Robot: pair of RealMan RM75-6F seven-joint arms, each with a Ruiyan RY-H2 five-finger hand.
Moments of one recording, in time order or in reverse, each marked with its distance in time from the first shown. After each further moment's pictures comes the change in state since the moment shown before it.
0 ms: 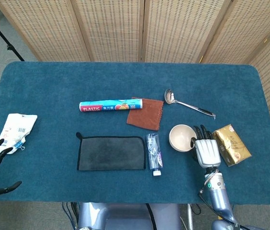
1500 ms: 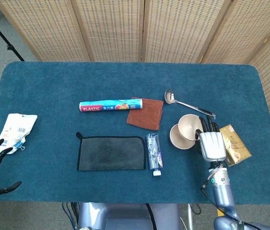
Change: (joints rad) left arm 0.001 0.001 0.002 -0.001 0.006 0.004 -0.003; right arm 0.028 0.077 0.051 -0.092 0.006 0.055 -0.096
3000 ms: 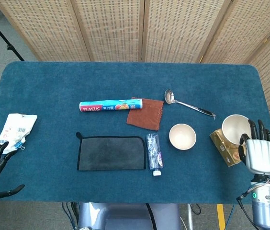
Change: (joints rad) left arm 0.006 -0.009 0.019 -0.007 0.036 -0.001 0.032; right arm -0.187 0.314 -0.065 -0.193 -0.047 0.205 0.051
